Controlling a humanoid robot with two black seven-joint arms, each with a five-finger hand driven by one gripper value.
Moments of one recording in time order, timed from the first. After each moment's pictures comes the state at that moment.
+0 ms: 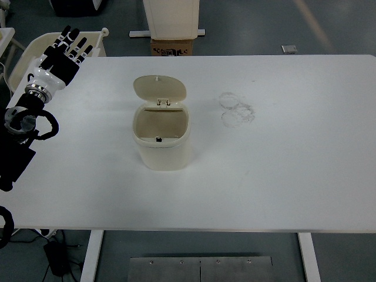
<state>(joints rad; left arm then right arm) -0.95 0.25 -0.86 -0.29 -0.22 -0.49 -0.04 0.01 0.00 0.34 0.20 -0.14 0.03 0.07</state>
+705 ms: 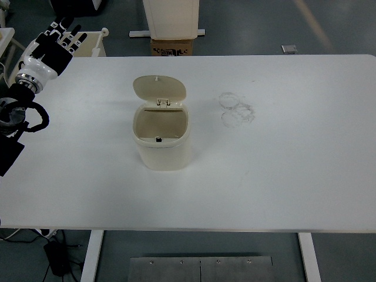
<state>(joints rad) -0.96 0.32 -0.85 -0.39 -0.22 -0.48 -0.04 0.01 0.00 0.34 0.20 -0.14 0.03 0.07</state>
